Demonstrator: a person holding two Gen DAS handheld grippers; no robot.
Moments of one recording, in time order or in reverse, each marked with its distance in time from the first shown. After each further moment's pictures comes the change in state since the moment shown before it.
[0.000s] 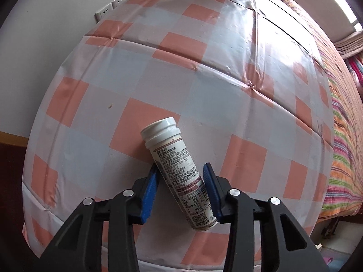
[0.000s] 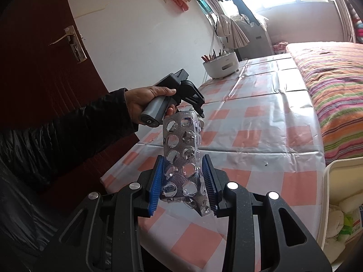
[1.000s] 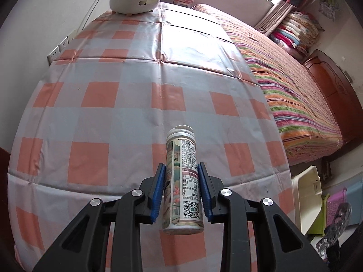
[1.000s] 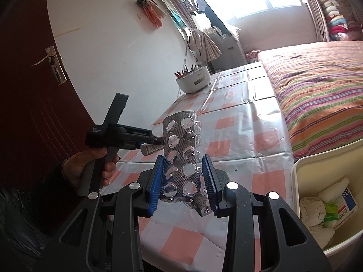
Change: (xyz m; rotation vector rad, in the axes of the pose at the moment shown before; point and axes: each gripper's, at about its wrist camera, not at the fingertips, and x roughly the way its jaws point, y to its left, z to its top) left arm -0.058 0.001 -0.128 0.372 -0.231 -0.300; right arm -0.031 -0.006 0.004 0.081 -0.106 -0.163
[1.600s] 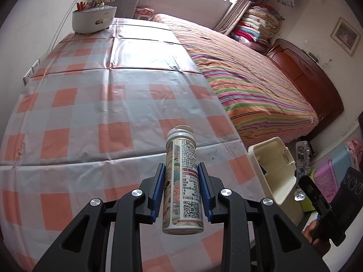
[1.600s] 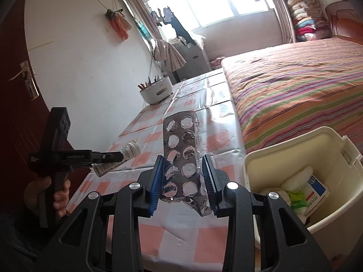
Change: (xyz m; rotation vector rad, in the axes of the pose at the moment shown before) left arm -0.040 -0.065 -0.058 0.156 -0.071 -0.168; right arm -0.037 -0.047 -0.014 0.086 -0.080 -0.227
